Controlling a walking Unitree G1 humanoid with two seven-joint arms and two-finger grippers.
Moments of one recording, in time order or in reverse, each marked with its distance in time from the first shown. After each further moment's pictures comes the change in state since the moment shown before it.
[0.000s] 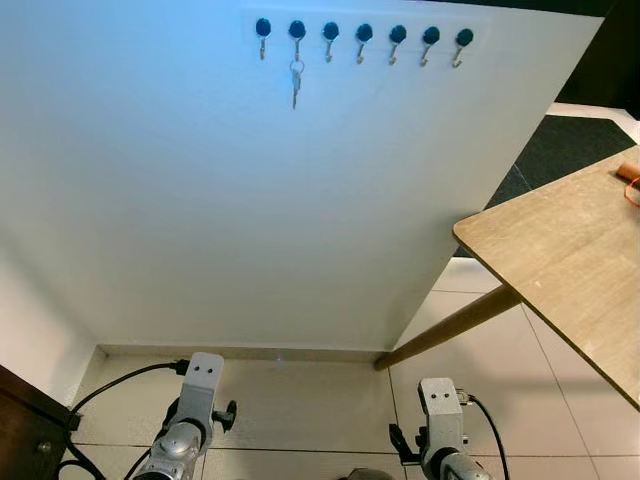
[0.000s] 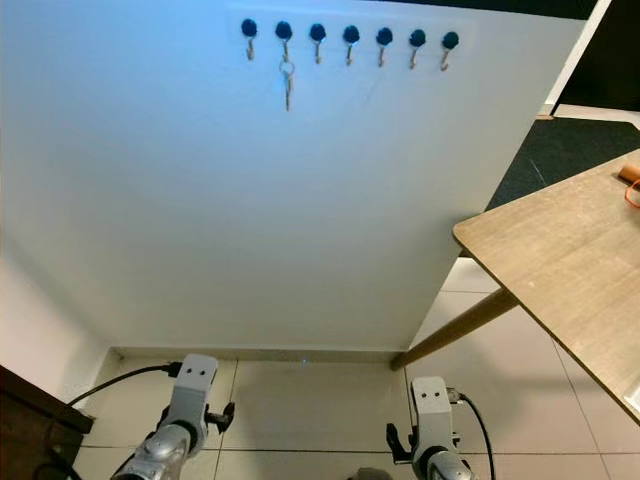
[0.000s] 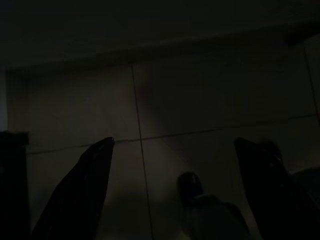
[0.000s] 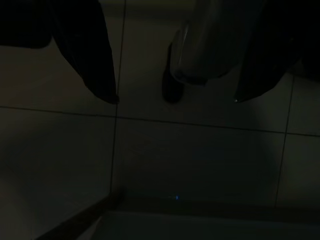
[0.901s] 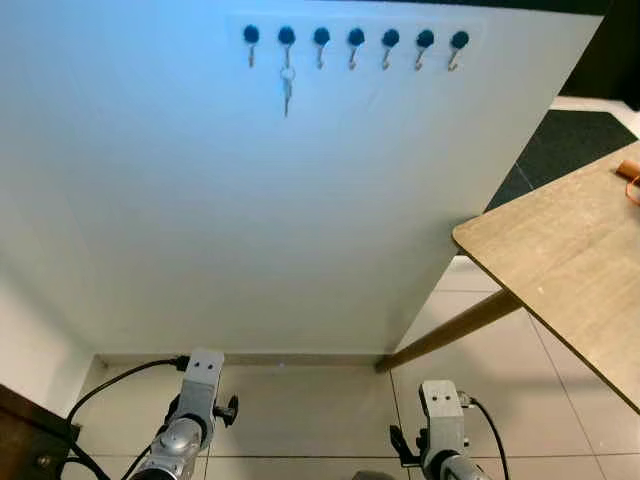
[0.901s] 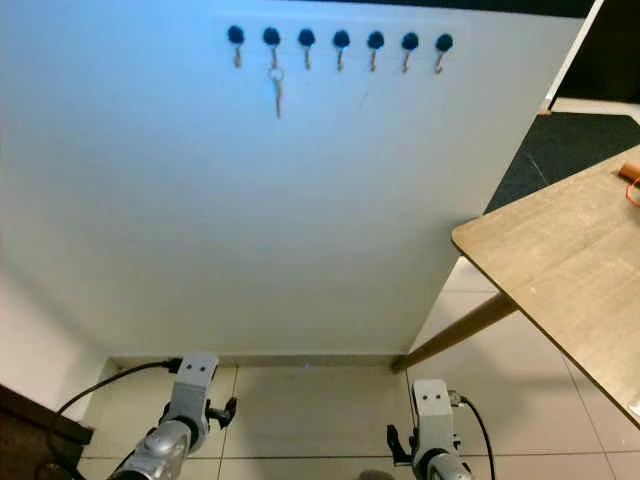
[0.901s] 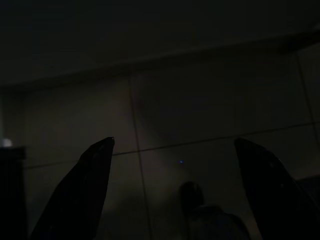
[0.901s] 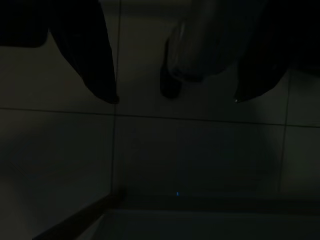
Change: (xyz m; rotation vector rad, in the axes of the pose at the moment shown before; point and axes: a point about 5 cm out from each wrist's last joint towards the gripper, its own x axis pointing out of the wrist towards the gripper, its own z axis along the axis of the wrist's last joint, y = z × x) left arm 0.000 -0.001 0.001 -0.009 -0.014 -0.020; right arm -0.001 -0.001 -0.002 0.008 -0.002 -0.011
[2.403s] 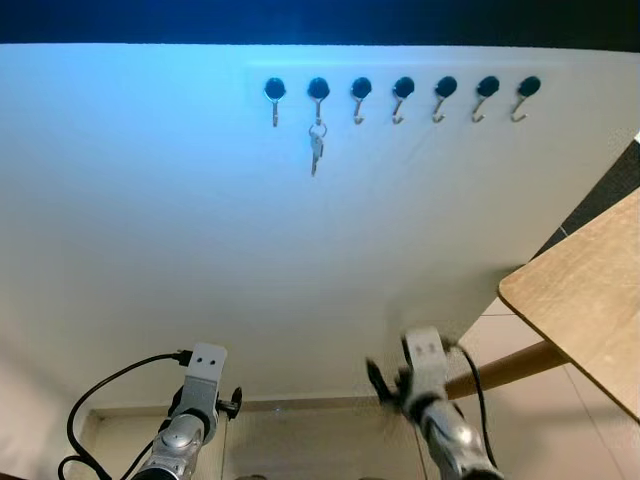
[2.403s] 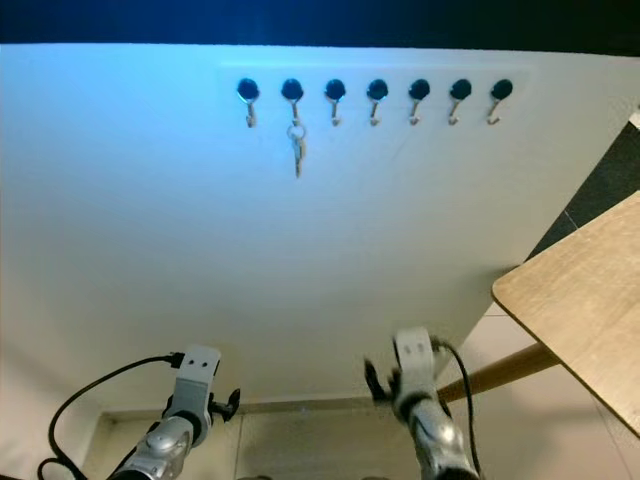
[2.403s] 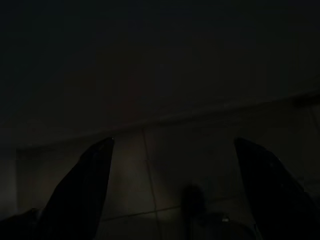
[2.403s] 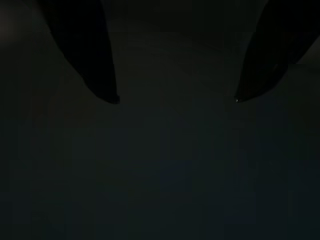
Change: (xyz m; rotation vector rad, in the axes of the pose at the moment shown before) left arm 0.000 -0.001 0.010 0.000 -0.093 0.000; right arm 0.004 0.037 0.122 -0.161 -0.592 0.169
